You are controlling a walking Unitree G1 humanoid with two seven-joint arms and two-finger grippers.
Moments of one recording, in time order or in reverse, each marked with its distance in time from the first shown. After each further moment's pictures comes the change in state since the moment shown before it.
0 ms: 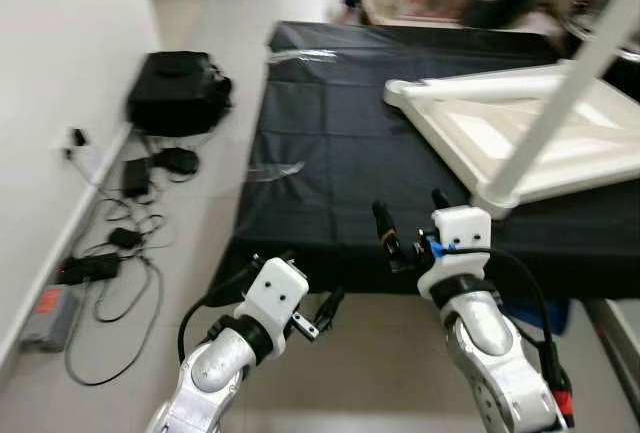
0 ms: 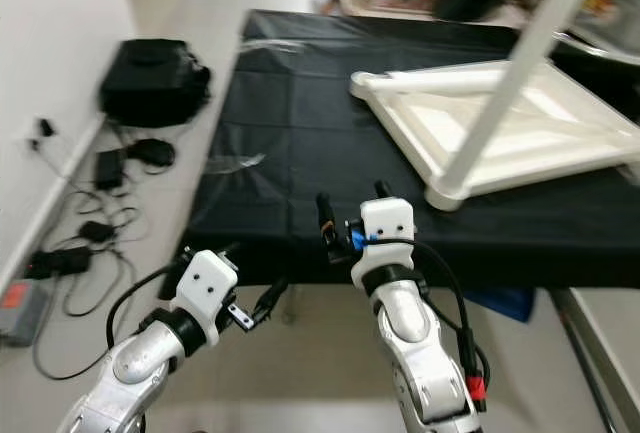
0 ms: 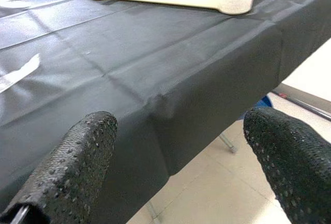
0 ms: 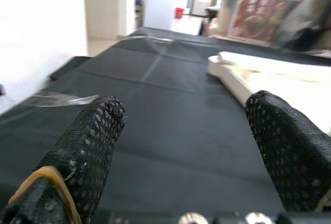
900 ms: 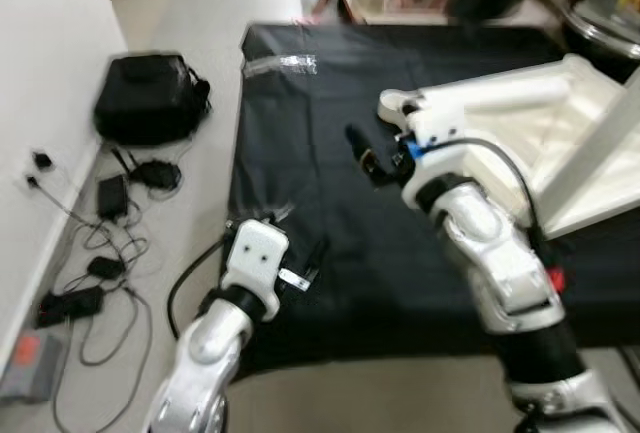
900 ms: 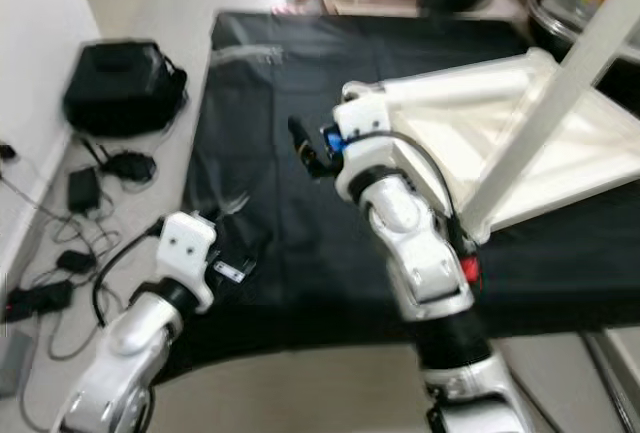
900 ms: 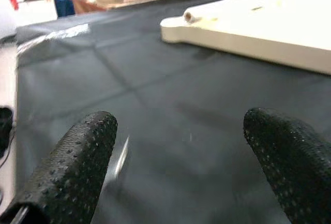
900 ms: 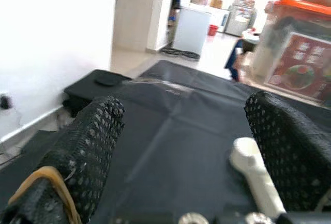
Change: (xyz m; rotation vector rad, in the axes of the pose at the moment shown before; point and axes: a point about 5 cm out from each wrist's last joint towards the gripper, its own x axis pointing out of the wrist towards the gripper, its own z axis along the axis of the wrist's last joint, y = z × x) left arm 0.005 0.019 0.029 -0.051 -0.110 0.127; right arm 0.079 -0.004 0.063 -0.062 -0.053 0.182
